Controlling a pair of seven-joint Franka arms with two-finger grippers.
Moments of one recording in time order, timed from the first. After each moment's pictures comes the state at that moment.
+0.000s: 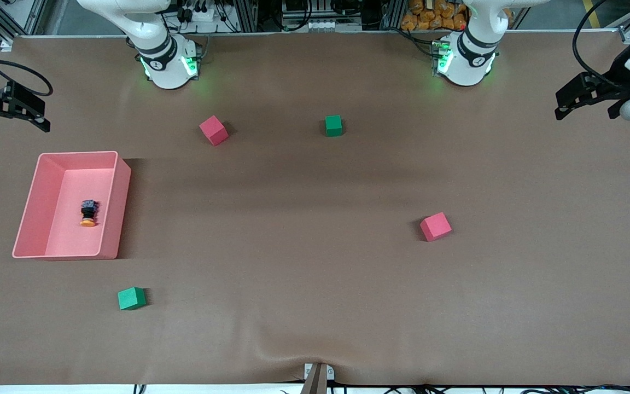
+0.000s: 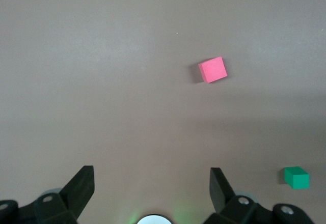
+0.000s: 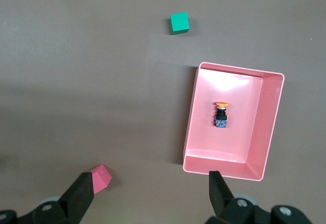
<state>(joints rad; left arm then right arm) 0.03 -0.09 -0.13 -1.57 0.01 1.46 -0.10 -0.01 0.00 0.04 -1.43 0.00 1.44 -0.15</state>
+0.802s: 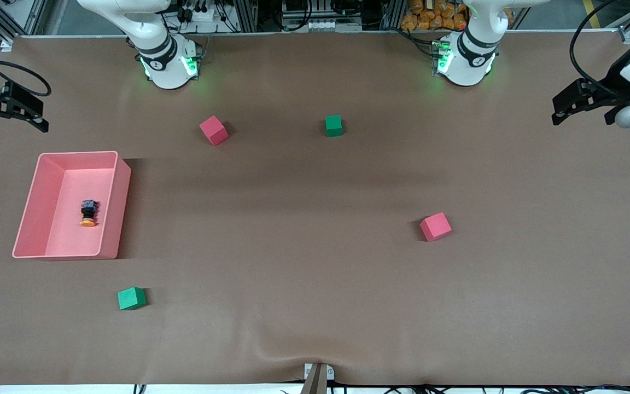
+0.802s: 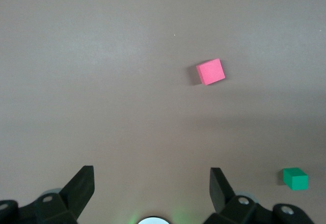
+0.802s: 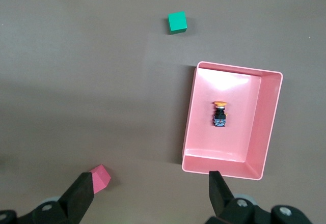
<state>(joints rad) 0.03 -0.05 -0.14 -1.54 0.01 1.46 -0.10 -0.02 0.00 0.03 -1.43 0.00 1.44 -0.15</state>
